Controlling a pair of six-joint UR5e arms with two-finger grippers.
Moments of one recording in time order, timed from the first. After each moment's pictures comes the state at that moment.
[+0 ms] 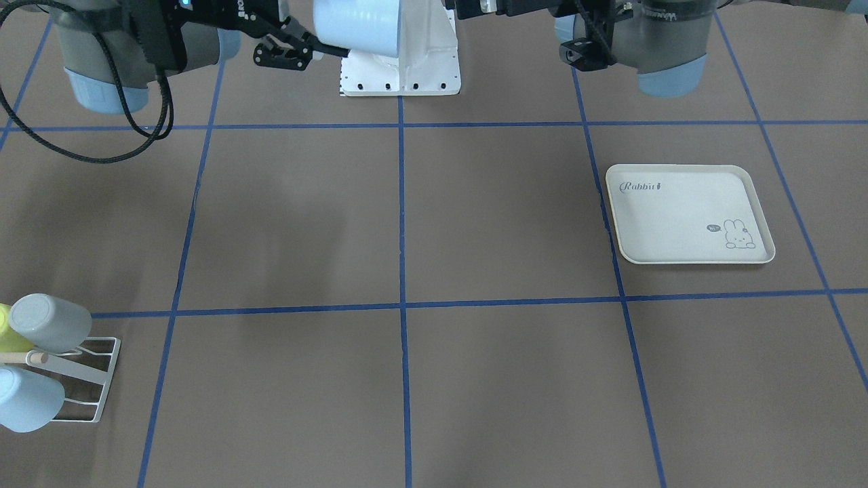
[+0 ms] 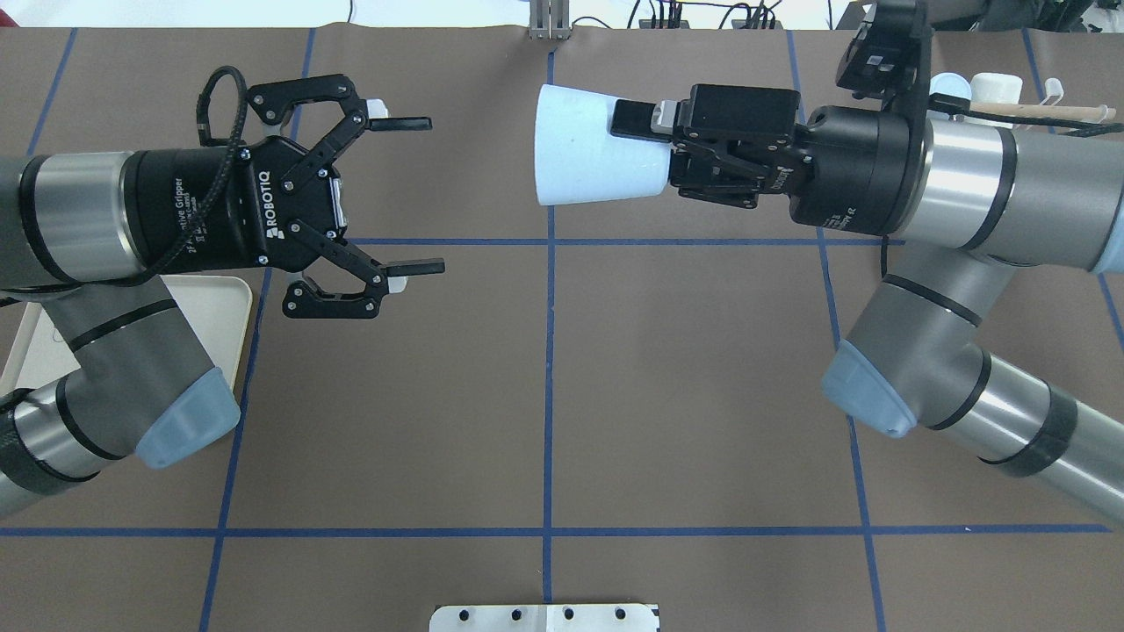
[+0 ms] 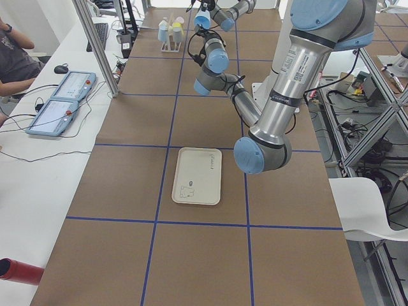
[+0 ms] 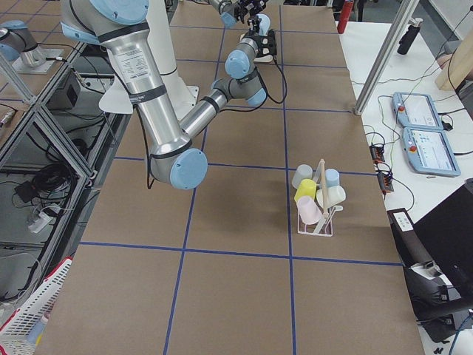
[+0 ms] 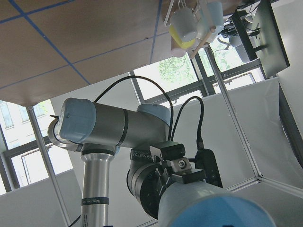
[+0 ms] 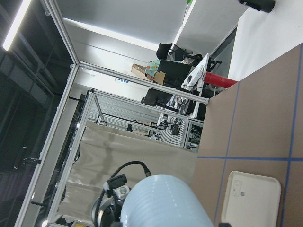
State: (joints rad) left arm -0.72 -2.00 -1.86 -3.10 -1.96 -2.86; right arm 0.76 -1.16 1.83 -0.02 1.90 1.73
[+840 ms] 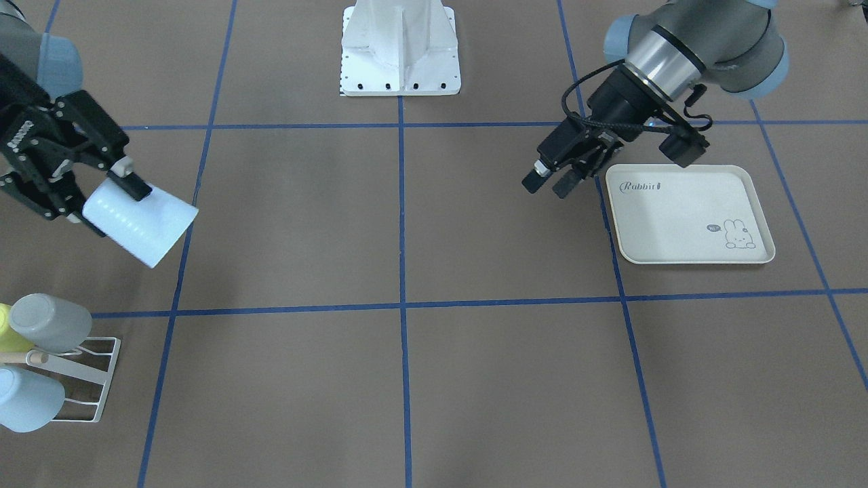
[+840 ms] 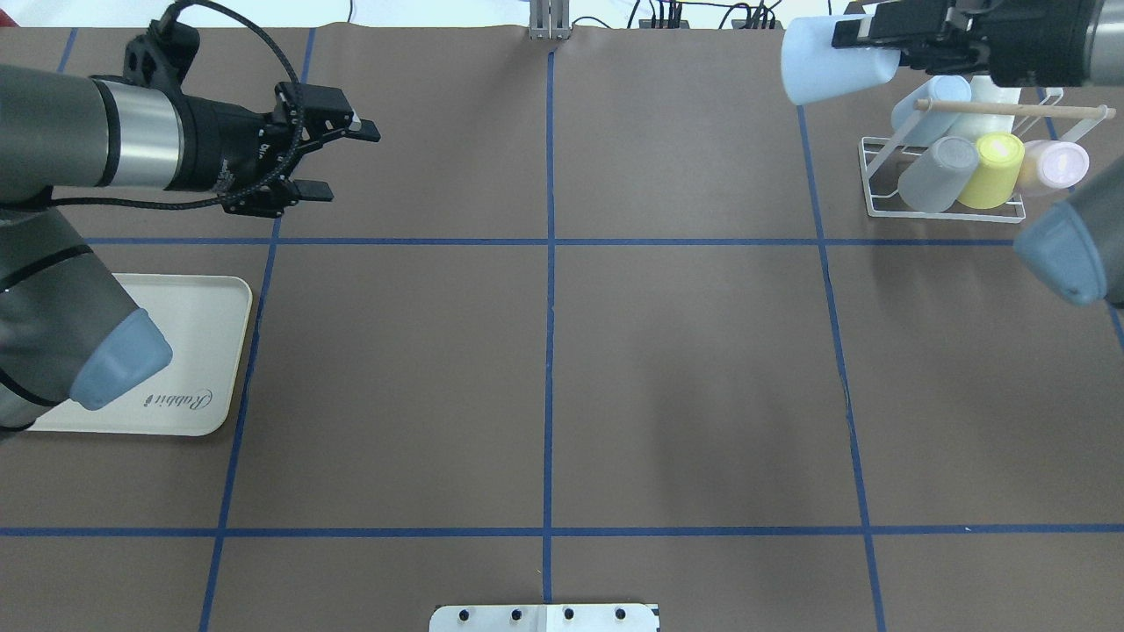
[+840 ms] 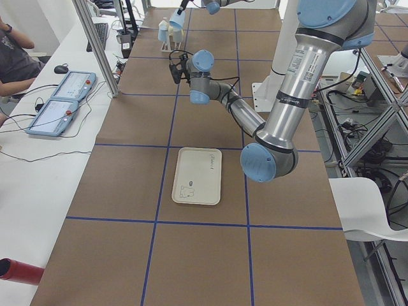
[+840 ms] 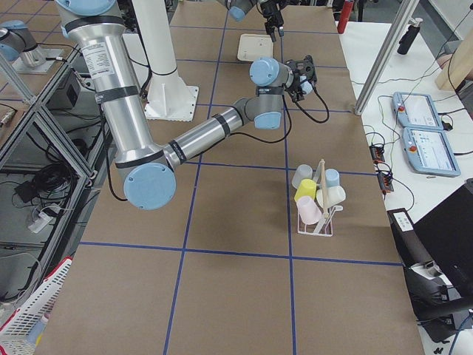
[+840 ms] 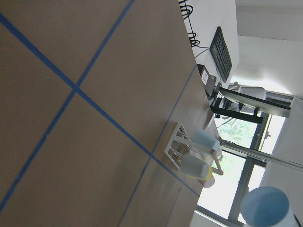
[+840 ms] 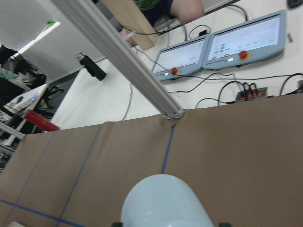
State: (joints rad) left arm -0.89 -1.93 -1.85 -2.31 -2.00 -1.68; right arm 1.16 -1.28 1.81 -0.62 2.16 1.20
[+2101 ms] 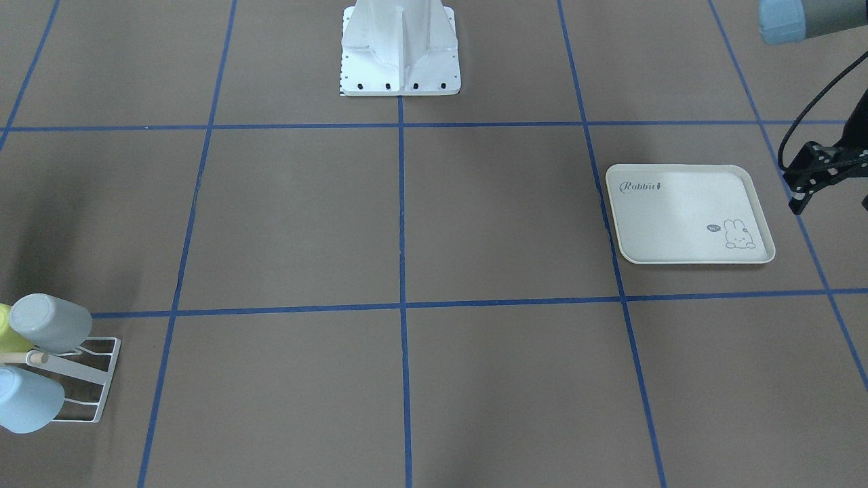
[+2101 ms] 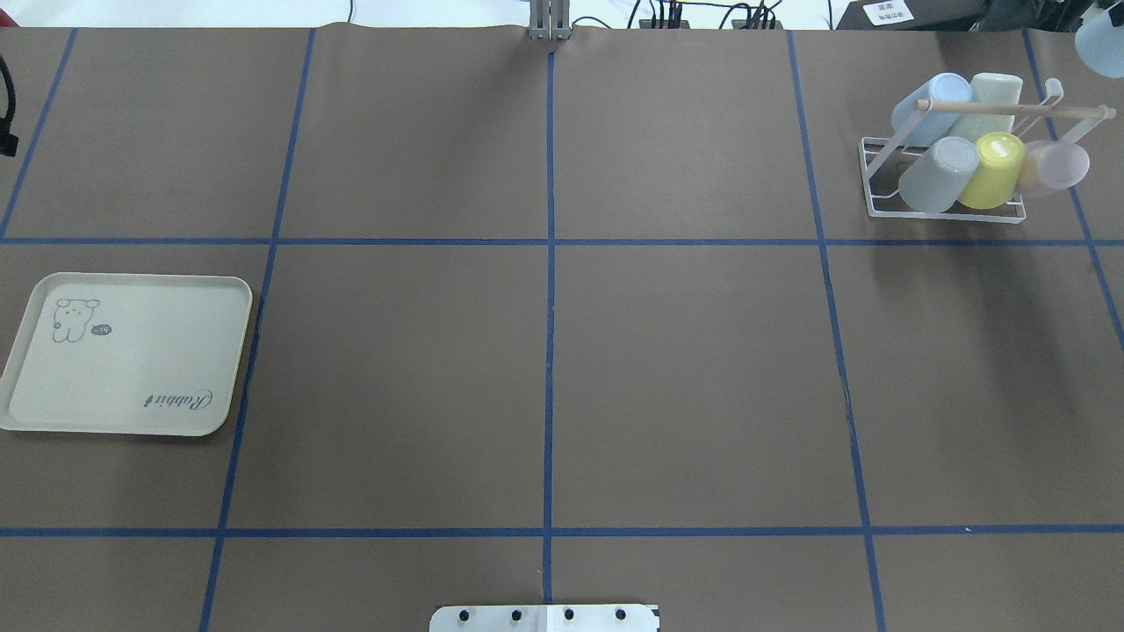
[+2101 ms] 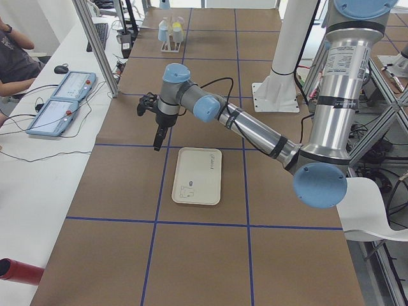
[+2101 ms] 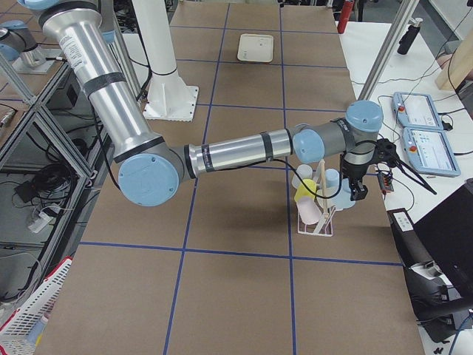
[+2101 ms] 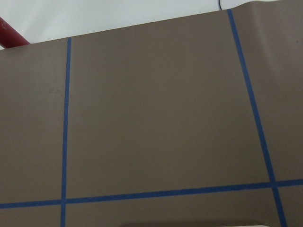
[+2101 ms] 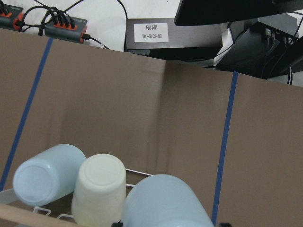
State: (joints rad) left arm -1.26 -1.68 -1.98 -1.63 -2.08 -0.46; right arm 1.51 -1.05 1.25 -1.45 2.29 0.08
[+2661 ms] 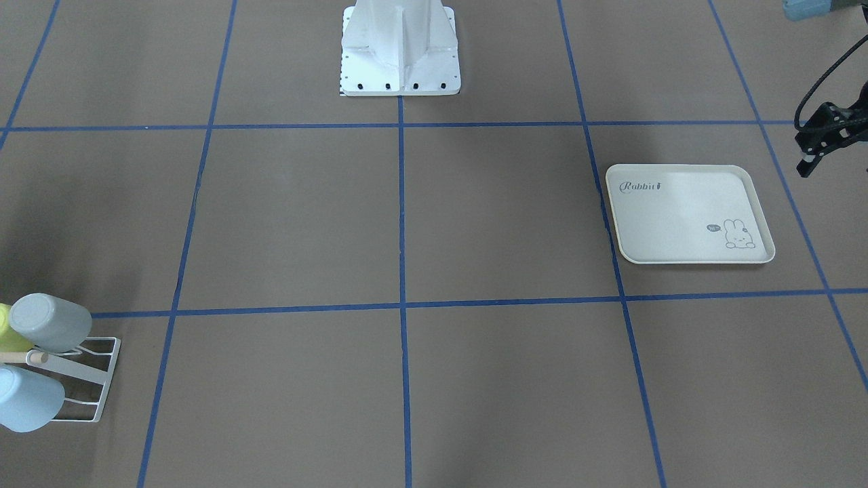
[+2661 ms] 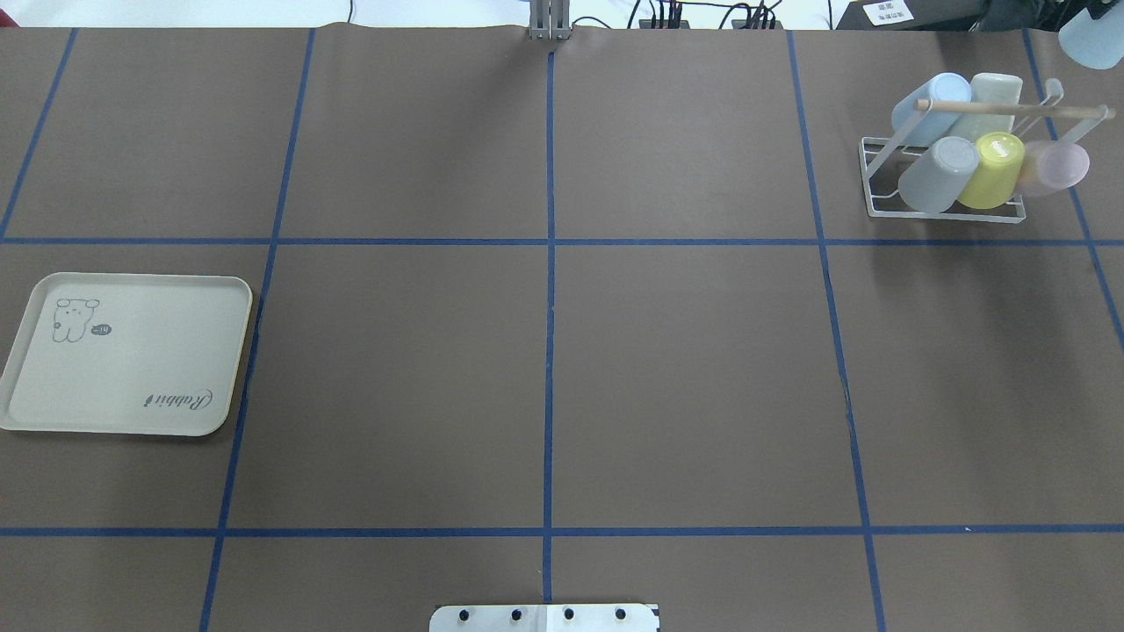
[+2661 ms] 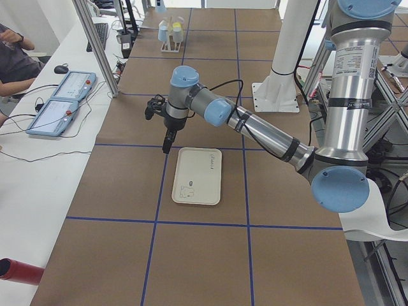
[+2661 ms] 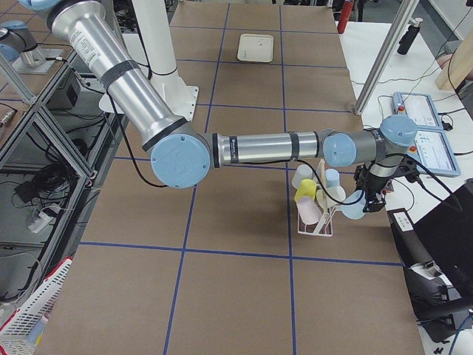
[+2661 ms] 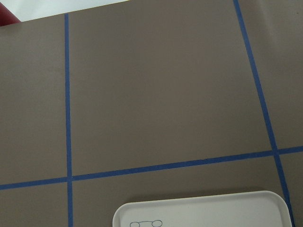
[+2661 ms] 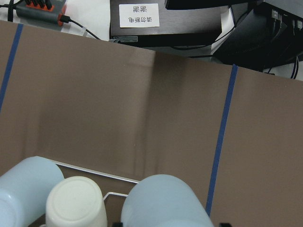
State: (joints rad) left arm -1.28 -1.60 -2.06 -1.63 -2.14 -0.43; right arm 1.49 -0.90 0.99 -1.46 2.29 0.01
